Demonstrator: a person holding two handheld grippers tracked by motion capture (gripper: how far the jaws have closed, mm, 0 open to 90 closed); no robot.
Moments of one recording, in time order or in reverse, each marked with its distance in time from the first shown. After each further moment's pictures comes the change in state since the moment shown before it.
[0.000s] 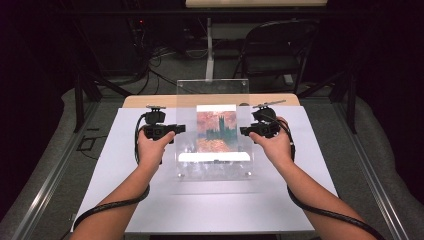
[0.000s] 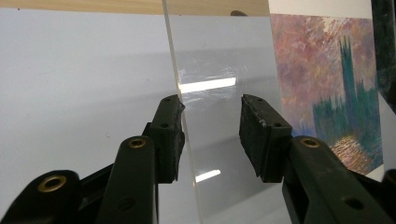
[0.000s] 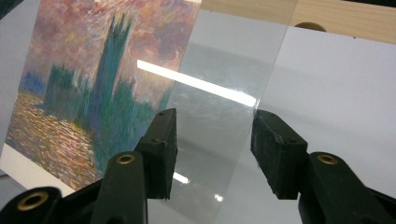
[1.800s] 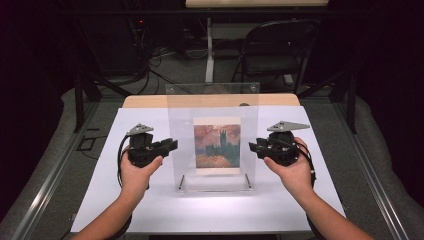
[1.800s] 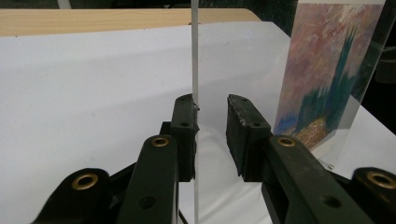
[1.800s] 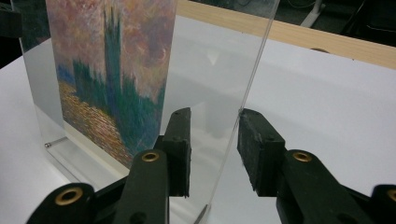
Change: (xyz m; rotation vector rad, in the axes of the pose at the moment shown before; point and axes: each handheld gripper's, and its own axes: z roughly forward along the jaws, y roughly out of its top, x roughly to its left) left arm -0.026 -0.055 -0.073 -0.118 -0.081 0.143; right arm 0.027 -0.053 -0.080 -0.148 0.069 -0.109
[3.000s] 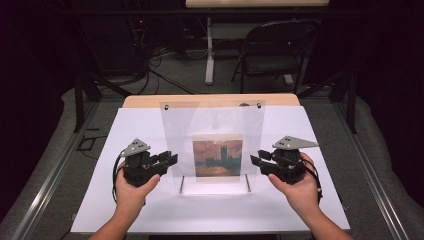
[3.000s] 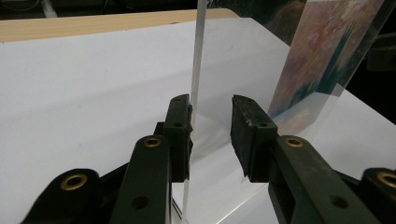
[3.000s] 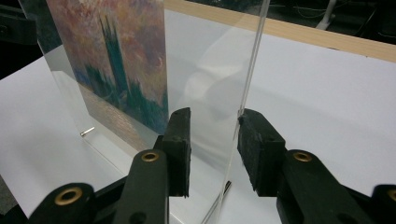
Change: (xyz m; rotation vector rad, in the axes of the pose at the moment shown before) left arm -0.018 -0.033 -0.024 -0.045 -0.042 0.085; right arm 0.019 -0.028 -0.028 -0.047 0.041 -0.018
